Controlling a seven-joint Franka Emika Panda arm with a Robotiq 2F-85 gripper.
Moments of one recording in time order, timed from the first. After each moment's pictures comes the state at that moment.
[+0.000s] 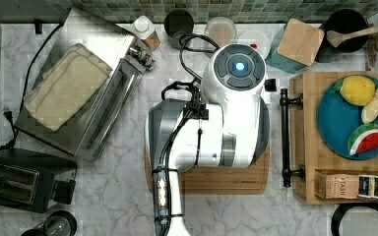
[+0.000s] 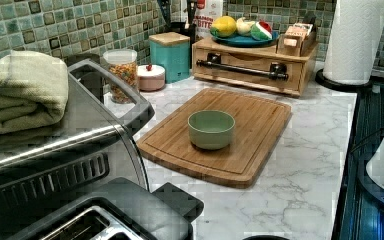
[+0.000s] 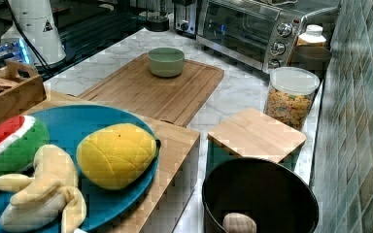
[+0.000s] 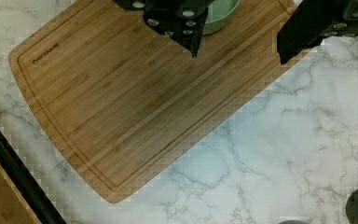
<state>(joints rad) -0.03 0.06 -0.01 -1.87 0.03 0.28 -0.14</state>
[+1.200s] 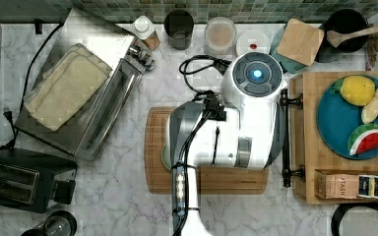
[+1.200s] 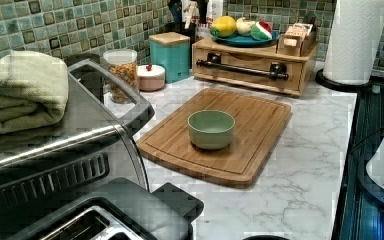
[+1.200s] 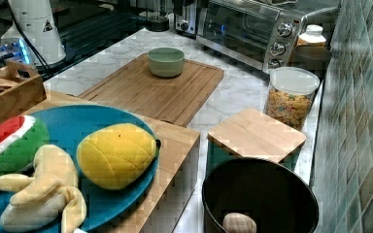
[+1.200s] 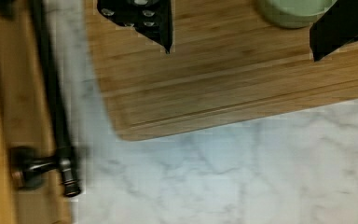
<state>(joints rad) -0.06 0.07 -0.05 -1.93 -0.07 0.35 -0.66</state>
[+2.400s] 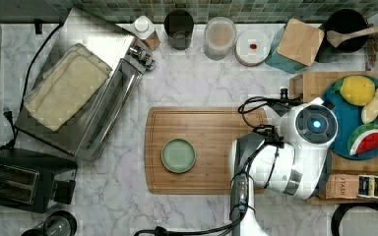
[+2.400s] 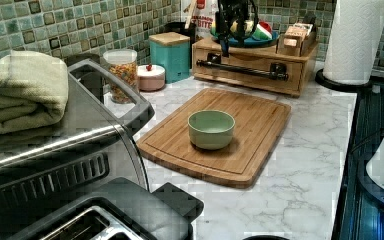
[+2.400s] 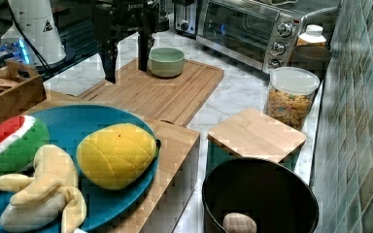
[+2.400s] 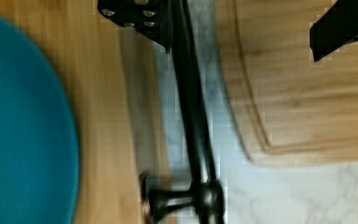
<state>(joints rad) -0.21 0.07 -0.16 -2.21 -0.17 0.71 -0.91</state>
